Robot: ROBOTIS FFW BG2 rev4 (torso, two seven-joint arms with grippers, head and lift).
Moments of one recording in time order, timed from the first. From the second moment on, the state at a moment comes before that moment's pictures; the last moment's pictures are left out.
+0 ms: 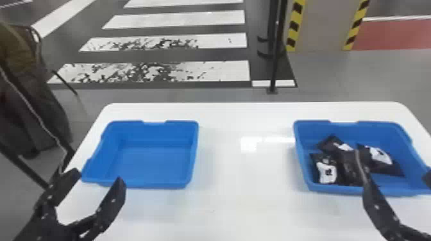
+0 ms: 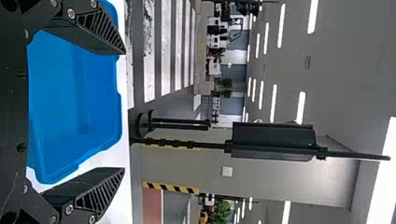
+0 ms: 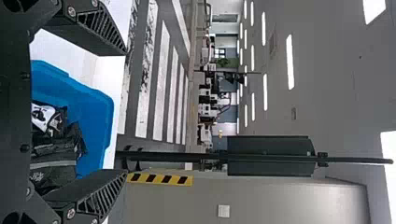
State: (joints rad) left arm 0.84 0.00 0.36 -2.29 0.29 -0.06 -0.45; right arm 0.82 0.00 -0.19 -2.27 -0.13 -0.15 0.36
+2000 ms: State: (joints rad) left arm 0.84 0.00 0.35 -2.29 0.31 -0.02 -0.45; right arm 0.83 0.00 -0.19 -2.25 -0.16 -0.15 0.36
